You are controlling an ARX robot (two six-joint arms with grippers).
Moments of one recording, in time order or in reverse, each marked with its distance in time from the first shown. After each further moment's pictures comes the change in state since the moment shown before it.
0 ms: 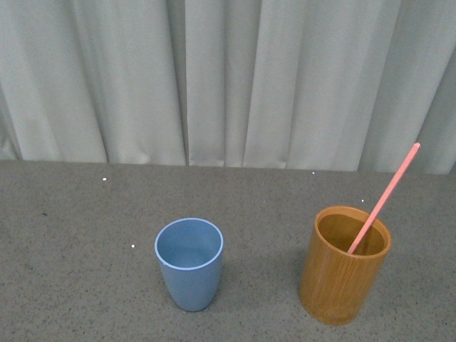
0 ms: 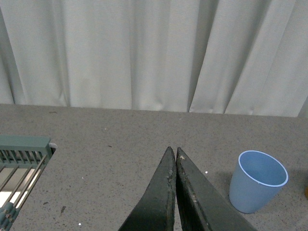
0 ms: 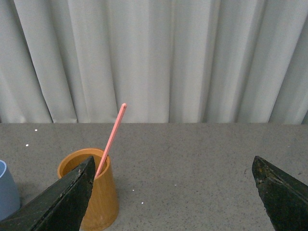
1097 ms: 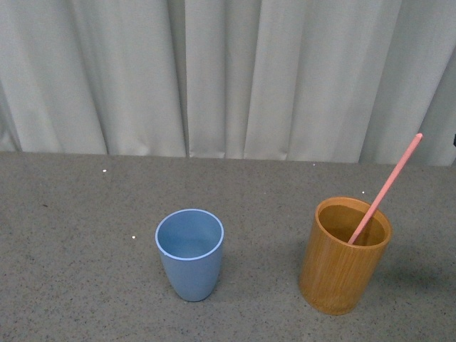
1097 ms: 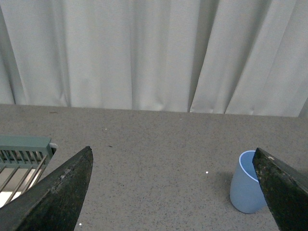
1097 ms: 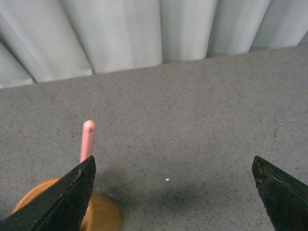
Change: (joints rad) left arm 0.000 0.000 0.000 -0.001 0.000 0.002; right arm 0.112 1.371 0.599 0.309 0.192 0.170
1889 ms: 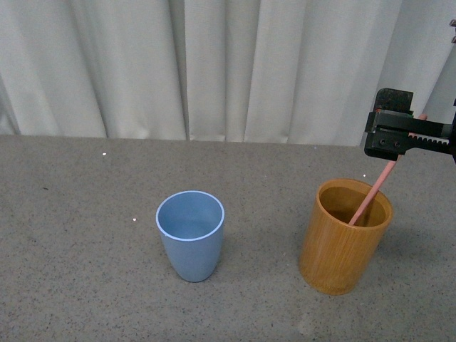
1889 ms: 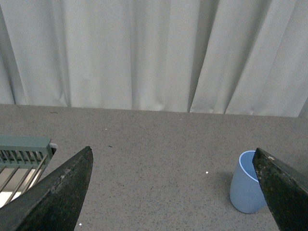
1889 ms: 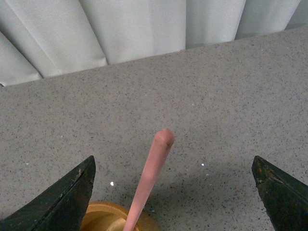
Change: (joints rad) left arm 0.000 0.000 0.000 0.000 0.000 0.000; right arm 0.149 0.286 0.131 0.090 0.129 0.139
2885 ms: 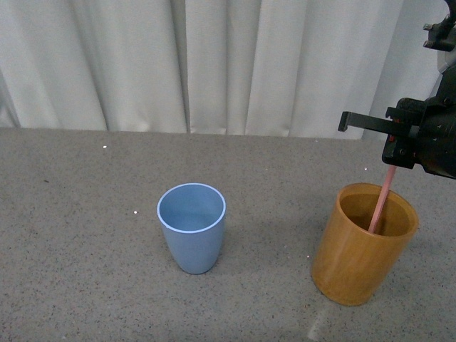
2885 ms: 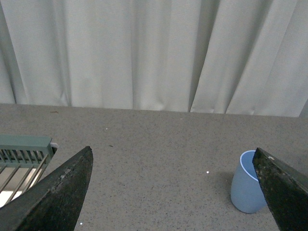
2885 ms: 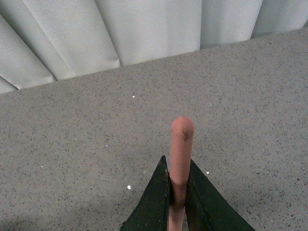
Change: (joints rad) left arm 0.000 0.000 0.000 0.000 0.000 0.000; right arm 0.043 0.068 -0.002 0.096 0.031 0.035
